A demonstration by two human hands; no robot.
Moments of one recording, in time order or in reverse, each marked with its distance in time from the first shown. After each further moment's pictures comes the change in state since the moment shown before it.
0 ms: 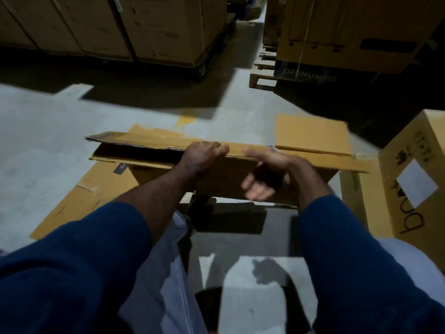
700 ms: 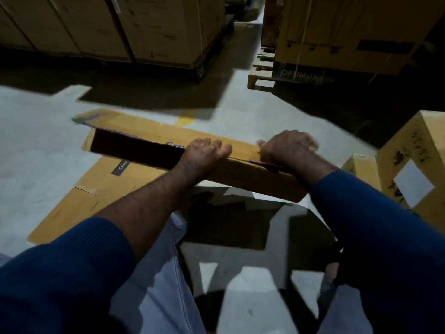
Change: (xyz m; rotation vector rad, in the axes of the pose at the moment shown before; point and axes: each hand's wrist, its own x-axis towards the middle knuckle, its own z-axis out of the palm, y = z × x) left_hand -0.016 0.014 -0.022 0.047 0.188 0.053; right_hand 0.018 -0.037 -0.020 -1.245 1.007 0.165
